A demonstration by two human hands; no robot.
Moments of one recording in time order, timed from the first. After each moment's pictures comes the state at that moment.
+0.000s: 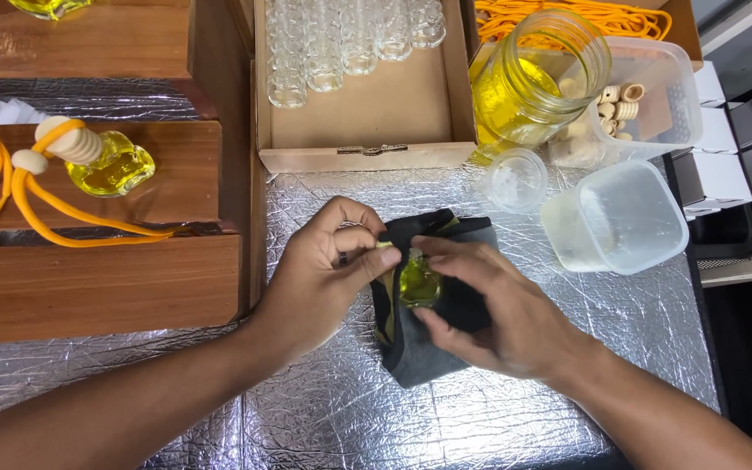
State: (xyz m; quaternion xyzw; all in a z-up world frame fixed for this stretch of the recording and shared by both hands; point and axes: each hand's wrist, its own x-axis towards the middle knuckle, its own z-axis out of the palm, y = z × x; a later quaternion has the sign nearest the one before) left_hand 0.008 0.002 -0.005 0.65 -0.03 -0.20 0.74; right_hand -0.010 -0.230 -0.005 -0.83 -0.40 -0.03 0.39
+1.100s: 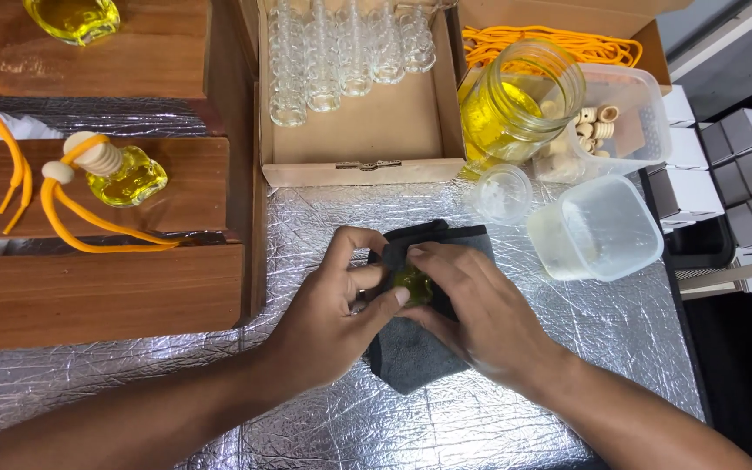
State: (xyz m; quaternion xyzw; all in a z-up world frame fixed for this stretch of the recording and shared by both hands) left_hand -0.012 -0.004 -0.006 0.62 -0.12 -0.20 0.75; right_hand -0.015 -0.221 -0.017 -0.88 -0.38 -0.12 0.24
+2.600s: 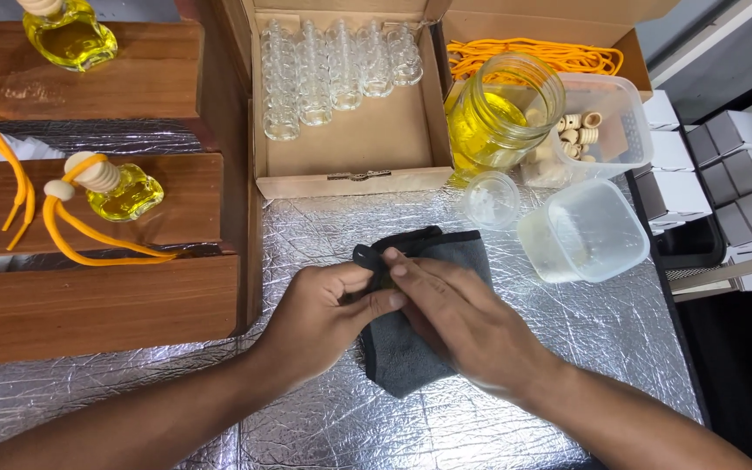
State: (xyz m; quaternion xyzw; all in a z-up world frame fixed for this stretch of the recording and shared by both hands) left_hand -0.004 -0.001 -0.034 0.71 -0.14 -0.12 0.68; right_hand -0.020 -0.217 -0.001 -0.86 -0.43 -0.15 0.22
